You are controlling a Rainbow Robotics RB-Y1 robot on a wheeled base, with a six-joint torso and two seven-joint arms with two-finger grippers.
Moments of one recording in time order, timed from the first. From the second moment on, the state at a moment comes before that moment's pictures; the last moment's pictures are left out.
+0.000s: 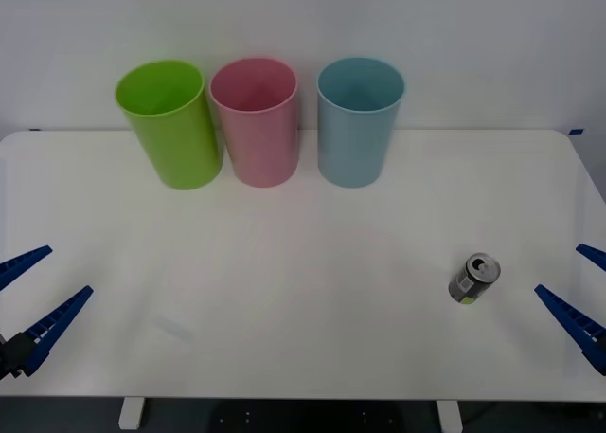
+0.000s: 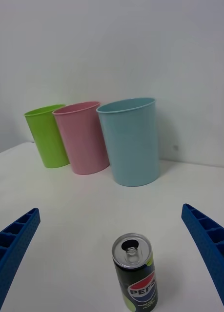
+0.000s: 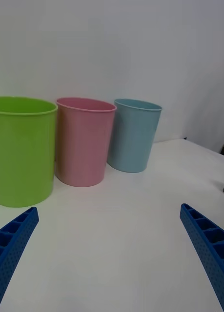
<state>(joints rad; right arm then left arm) 0.35 -0.40 -0.52 -1.66 0.96 -1.22 0.00 0.35 0.40 0.52 -1.66 -0.96 -1.22 0.00</state>
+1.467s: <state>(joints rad) 0.53 -0.44 -0.48 -1.65 0.96 -1.11 0.21 0.35 0.40 0.52 -1.66 -0.96 -1.22 0.00</state>
